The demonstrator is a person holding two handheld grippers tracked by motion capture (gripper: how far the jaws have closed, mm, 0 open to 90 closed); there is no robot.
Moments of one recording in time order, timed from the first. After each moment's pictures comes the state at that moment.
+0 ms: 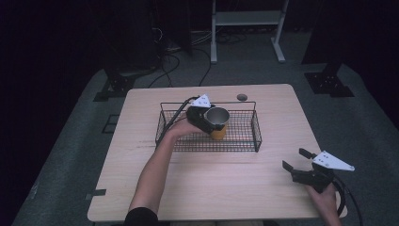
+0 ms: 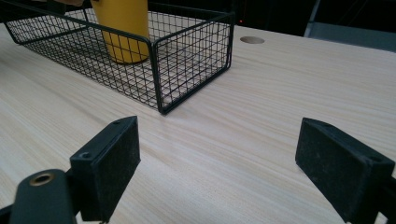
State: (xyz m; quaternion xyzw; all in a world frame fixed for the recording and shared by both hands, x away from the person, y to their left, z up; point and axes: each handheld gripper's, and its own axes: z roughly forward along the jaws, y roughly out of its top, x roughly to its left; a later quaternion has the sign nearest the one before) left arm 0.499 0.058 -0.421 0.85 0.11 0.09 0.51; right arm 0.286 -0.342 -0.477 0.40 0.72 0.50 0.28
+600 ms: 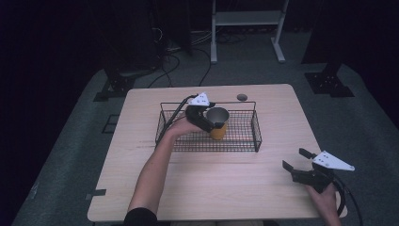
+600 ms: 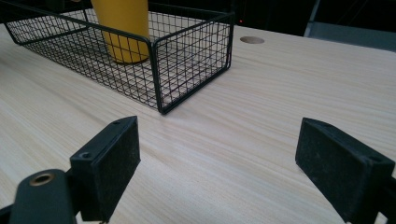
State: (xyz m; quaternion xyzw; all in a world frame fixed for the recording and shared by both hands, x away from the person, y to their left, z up) left arm 0.498 0.061 -0.413 0.84 0.11 0.10 0.52; right arm 0.286 -0.342 -0.476 0.40 0.71 0.50 0.27
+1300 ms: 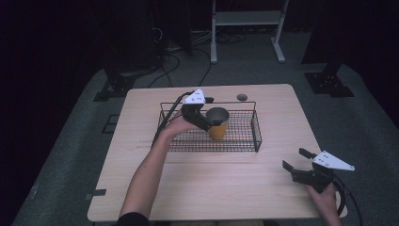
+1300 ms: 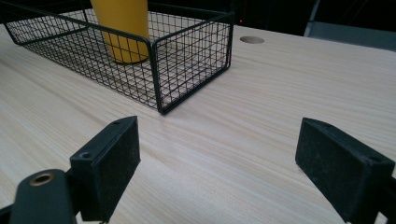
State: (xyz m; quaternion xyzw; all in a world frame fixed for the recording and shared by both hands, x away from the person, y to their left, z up) left arm 0.477 0.071 -0.383 0.82 0.09 0.12 0.55; right arm 0.286 -0.342 -0.476 0.40 0.71 0.50 0.27
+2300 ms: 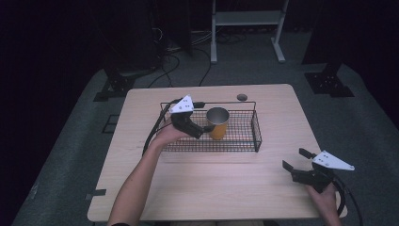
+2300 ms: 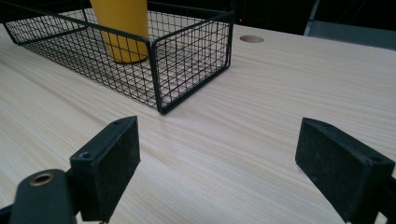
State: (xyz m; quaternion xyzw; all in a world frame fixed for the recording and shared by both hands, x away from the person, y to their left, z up) left arm 0.445 0.101 -0.383 0.81 0.10 0.13 0.57; right arm 0.286 -0.342 -0.477 0.40 0.71 0.50 0.27
